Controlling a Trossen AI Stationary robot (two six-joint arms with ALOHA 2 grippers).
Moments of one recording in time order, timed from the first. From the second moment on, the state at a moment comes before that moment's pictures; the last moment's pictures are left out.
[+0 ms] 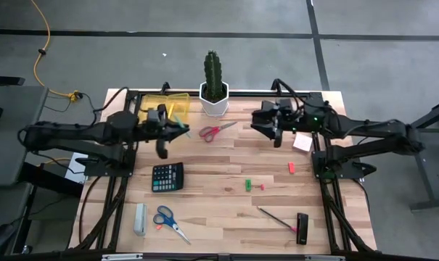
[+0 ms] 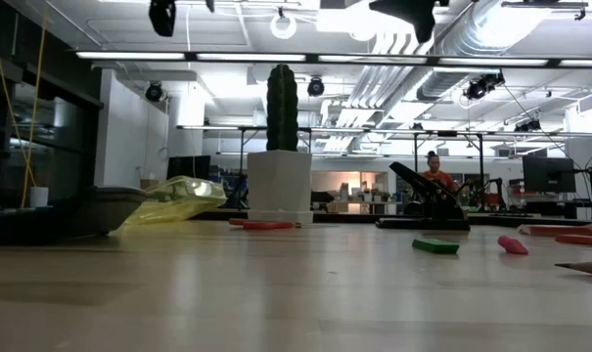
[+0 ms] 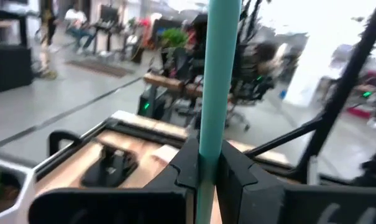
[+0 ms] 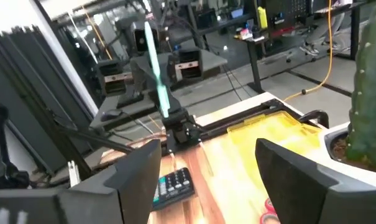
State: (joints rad) left arm 0.15 0.78 0.63 0.18 -0.11 -0.21; right arm -0.16 0.95 0.81 0.10 -0.05 0.31
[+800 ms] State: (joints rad) left arm 0.40 0.83 0.70 -0.25 -0.45 -0.49; right arm -0.15 0.93 0.76 0.17 0.00 0.32
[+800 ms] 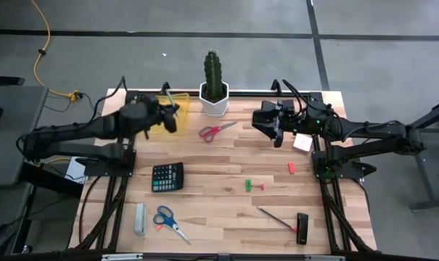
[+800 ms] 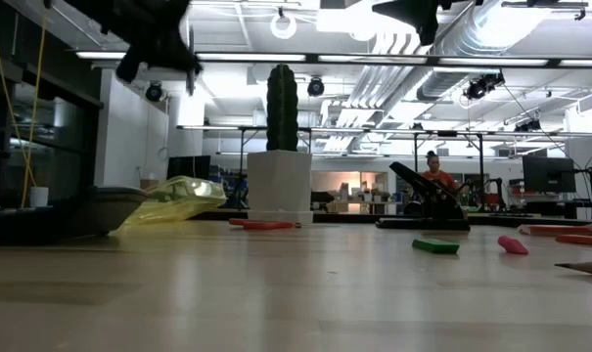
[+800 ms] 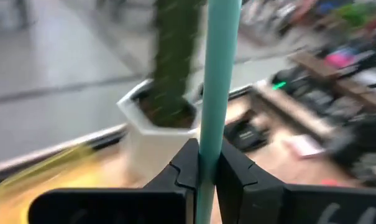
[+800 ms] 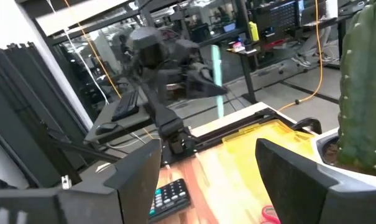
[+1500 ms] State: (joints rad) left arm 0.91 1.50 0.76 -0.42 0.02 -0.44; right arm -0.15 0.93 0.76 0.15 0.00 0.42
